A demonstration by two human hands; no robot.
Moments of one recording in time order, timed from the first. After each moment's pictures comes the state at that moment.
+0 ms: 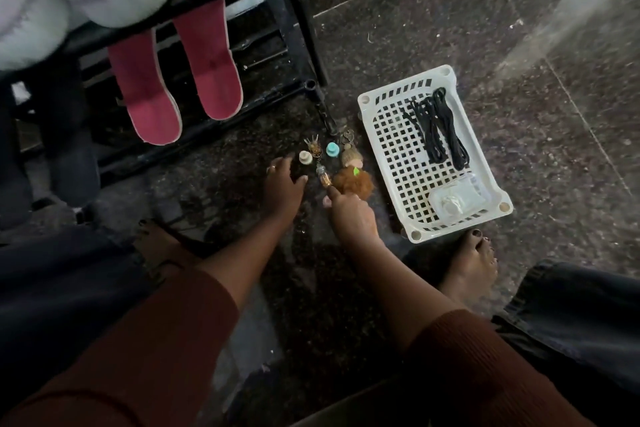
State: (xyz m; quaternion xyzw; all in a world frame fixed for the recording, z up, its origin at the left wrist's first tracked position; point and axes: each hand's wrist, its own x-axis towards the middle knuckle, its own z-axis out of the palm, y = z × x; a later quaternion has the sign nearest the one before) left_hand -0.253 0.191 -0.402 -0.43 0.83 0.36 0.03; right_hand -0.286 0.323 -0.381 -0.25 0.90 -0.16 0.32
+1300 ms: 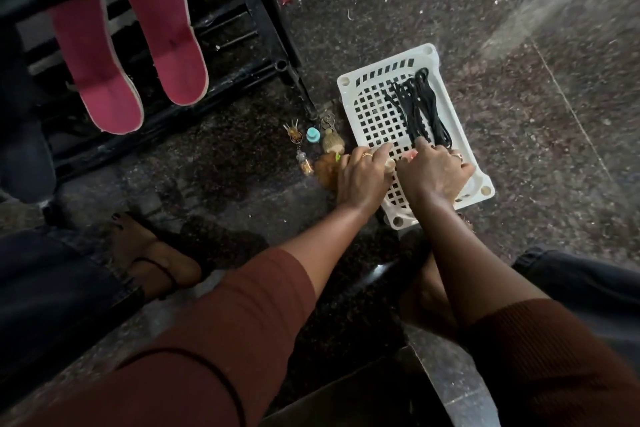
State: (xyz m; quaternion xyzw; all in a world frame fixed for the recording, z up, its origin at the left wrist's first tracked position) left_hand -0.318 0.326 -0.405 -0.20 0.94 0.27 0.05; right_hand -0.376 0.410 -0.374 -0.05 0.99 -0.03 0.11
